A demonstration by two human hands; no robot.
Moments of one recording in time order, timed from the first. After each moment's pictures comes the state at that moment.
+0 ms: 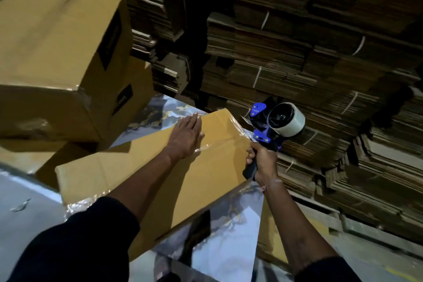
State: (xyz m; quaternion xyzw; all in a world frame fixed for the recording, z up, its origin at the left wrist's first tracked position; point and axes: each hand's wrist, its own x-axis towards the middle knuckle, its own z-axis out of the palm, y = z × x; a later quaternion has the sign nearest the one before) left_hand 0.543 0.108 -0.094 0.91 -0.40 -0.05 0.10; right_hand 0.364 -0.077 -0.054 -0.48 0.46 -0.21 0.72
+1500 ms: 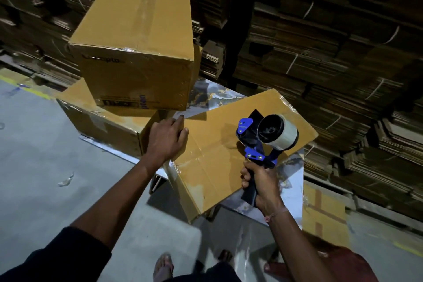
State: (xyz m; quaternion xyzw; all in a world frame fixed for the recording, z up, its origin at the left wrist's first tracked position) left_hand 0.526 0.419 -0.102 0.93 -0.32 0.06 0.16; right_hand 0.302 0.226 -0.059 -0.49 0.42 -0.14 0.75
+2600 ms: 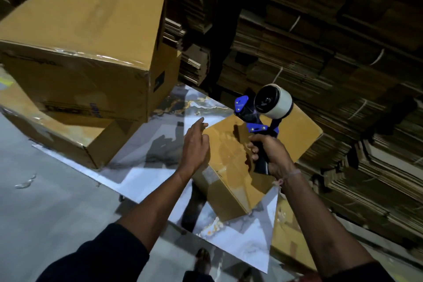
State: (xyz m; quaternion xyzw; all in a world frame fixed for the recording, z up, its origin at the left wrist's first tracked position) left_hand 0.481 0.210 -0.110 0.77 -0.19 -0.03 0.61; right_hand 0.376 0.041 0.009 -0.59 0.40 -0.04 0.70
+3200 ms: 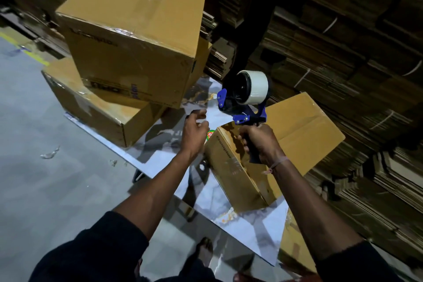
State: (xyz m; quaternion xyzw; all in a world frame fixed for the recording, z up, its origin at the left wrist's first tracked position) left_hand 0.509 0.280 -0.119 0.68 0.00 -0.12 0.72; right_hand 0.420 0.136 0.007 -0.75 0.37 0.01 0.55
